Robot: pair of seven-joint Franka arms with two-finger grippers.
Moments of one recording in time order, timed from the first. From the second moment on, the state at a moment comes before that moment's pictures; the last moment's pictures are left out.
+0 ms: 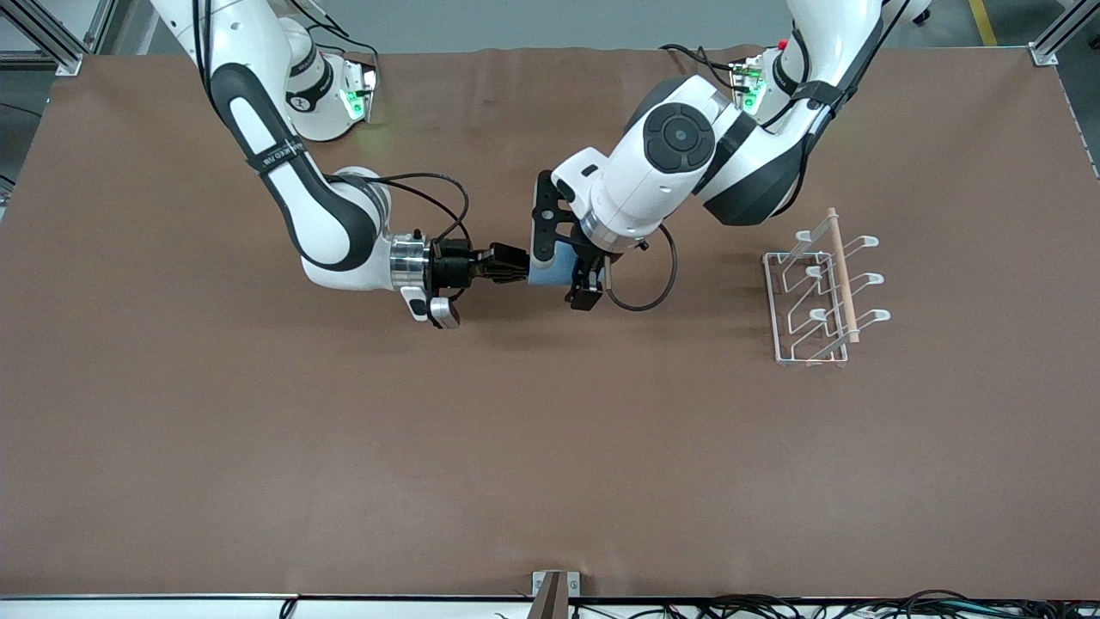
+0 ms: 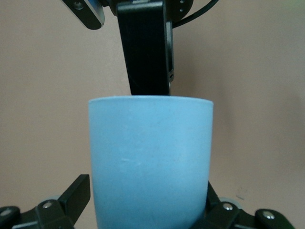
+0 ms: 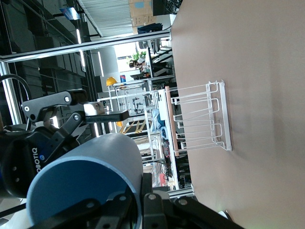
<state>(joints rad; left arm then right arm) -0.39 0.43 -0.37 -1.52 -0.10 2.08 0.94 0.24 0.42 0.30 -1.99 1.86 2.05 -0.78</state>
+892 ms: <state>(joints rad) -0.38 0.43 -0.37 -1.51 -0.06 2.05 0.97 0.24 0.42 0.30 -1.99 1.86 2.03 -0.78</state>
